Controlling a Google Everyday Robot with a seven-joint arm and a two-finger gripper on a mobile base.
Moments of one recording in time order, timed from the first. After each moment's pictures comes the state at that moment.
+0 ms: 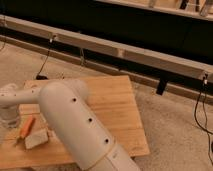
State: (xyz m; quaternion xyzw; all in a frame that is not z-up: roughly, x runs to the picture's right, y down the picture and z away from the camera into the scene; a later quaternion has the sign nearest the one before) arm -0.486 0.249 0.776 -0.45 -0.22 -0.22 0.84
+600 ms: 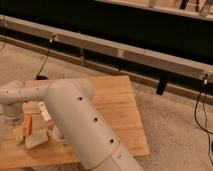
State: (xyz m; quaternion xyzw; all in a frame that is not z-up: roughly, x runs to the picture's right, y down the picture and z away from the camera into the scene) arm -0.458 0.228 0.776 -0.45 -0.23 -0.22 0.84
